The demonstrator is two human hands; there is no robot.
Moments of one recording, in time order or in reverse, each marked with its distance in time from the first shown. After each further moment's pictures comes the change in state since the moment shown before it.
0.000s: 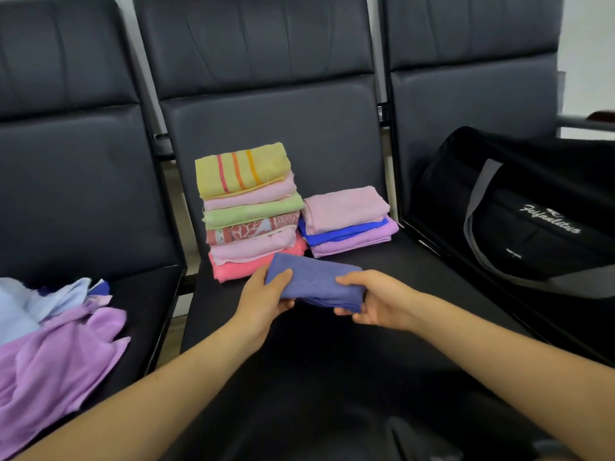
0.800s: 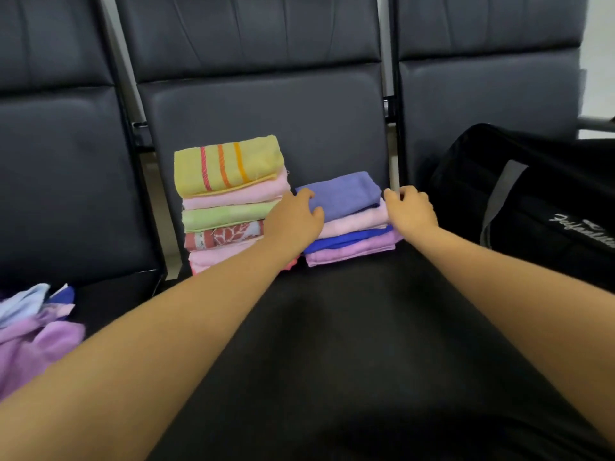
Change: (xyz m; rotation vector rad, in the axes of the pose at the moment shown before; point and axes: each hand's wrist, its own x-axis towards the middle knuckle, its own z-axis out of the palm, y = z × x) left_hand 0.122 0.059 0.071 1.196 0.142 0.562; right_hand 0.096 -0.103 -0.079 -0.769 0.887 -0.455
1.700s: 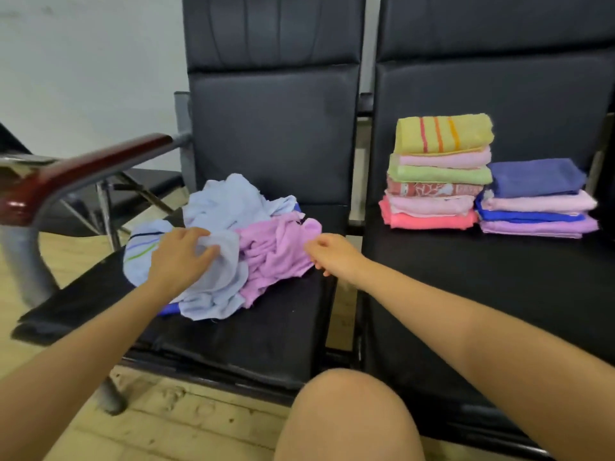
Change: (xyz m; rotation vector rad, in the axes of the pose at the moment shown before) left_hand -0.348 -0.337 -0.254 0.248 0.155 -0.590; right_hand -0.362 -0.206 0.150 0.212 -0.948 -0.425
